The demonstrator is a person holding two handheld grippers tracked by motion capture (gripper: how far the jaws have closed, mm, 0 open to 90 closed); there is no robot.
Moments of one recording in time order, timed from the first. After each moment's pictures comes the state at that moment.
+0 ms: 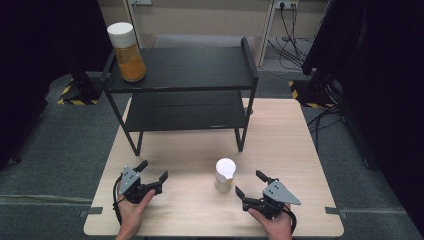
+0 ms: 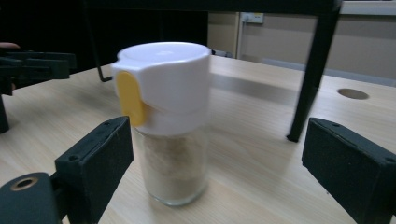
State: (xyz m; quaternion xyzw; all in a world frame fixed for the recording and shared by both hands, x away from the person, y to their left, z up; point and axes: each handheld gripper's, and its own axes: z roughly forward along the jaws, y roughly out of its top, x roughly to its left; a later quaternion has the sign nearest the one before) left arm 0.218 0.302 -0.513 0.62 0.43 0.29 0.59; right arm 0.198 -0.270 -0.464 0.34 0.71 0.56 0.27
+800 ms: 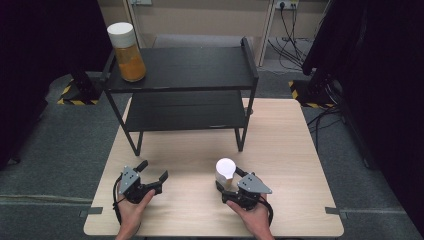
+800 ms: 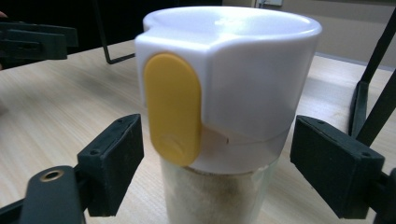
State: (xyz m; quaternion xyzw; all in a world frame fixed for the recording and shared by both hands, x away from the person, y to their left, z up) left arm 0.218 0.302 -0.513 0.62 0.43 0.29 0.59; right arm 0.229 -0.218 -0.469 0.33 0.74 0.53 0.26
